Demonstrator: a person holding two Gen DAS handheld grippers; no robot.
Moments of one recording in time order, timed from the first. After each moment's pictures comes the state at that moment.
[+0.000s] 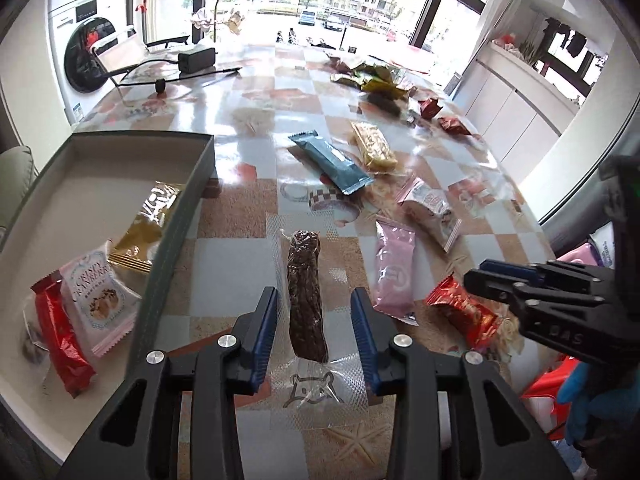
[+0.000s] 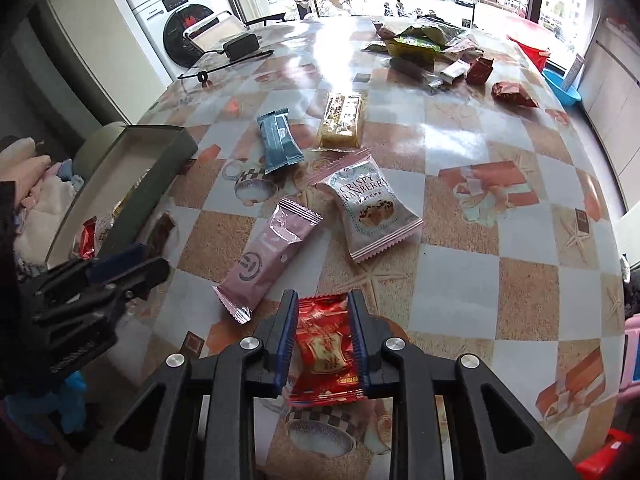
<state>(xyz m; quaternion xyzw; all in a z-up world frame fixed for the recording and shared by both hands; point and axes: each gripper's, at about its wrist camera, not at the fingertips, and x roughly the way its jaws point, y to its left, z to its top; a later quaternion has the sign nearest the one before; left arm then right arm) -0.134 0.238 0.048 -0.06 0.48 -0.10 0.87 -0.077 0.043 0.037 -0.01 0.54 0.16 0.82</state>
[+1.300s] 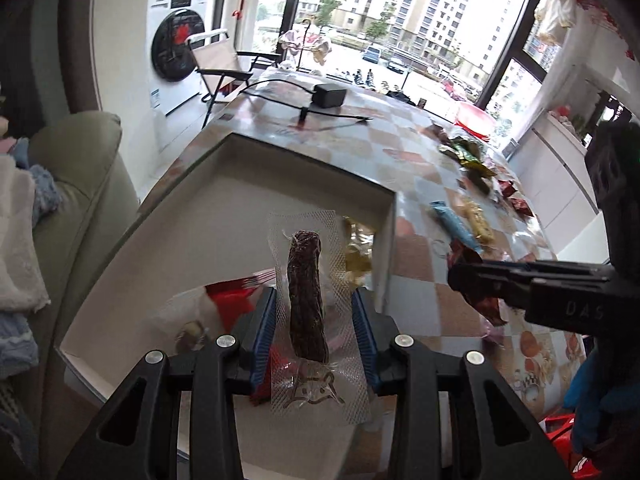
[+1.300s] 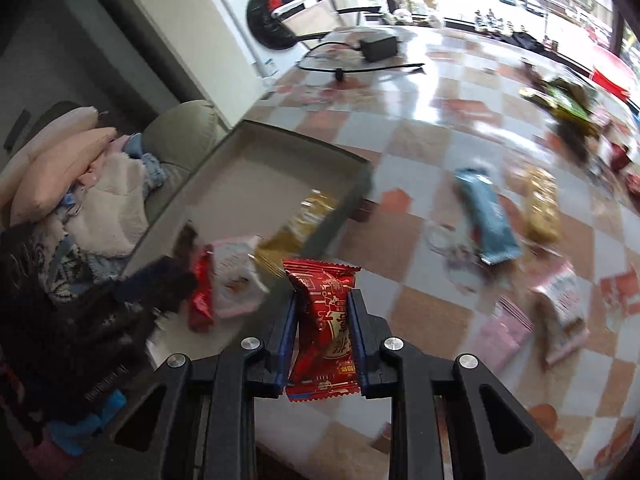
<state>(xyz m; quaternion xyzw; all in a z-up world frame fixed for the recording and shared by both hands) -0.164 0.385 0.065 -0.13 0.43 0.01 0.89 -0.062 0.208 0.082 -0.02 0.54 0.30 0.79</state>
